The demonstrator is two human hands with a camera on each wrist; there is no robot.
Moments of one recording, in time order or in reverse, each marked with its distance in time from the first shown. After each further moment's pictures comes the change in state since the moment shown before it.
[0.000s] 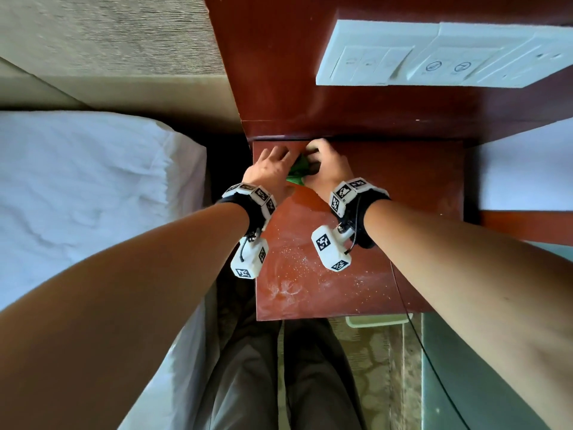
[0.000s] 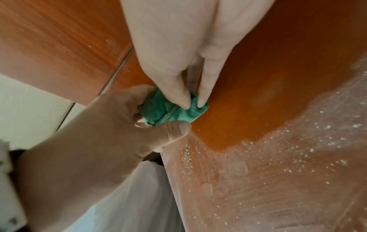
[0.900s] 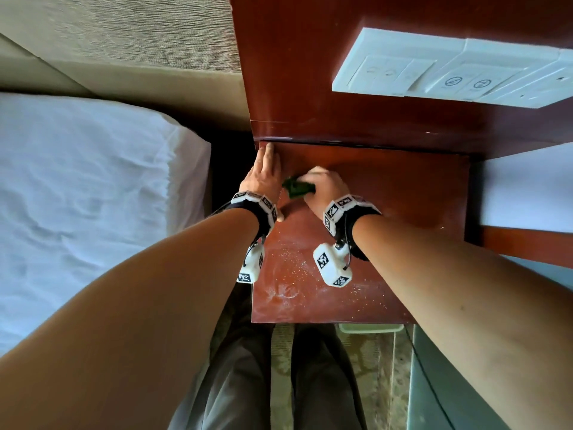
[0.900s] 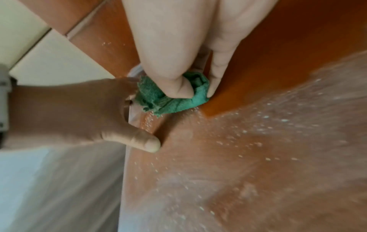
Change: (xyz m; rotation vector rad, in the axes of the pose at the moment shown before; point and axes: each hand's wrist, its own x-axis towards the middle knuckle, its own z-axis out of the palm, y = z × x) left_hand 0.000 -0.014 0.024 0.219 -0.181 -0.201; right_hand -0.005 0.013 0.019 -0.326 -0.089 -0.205
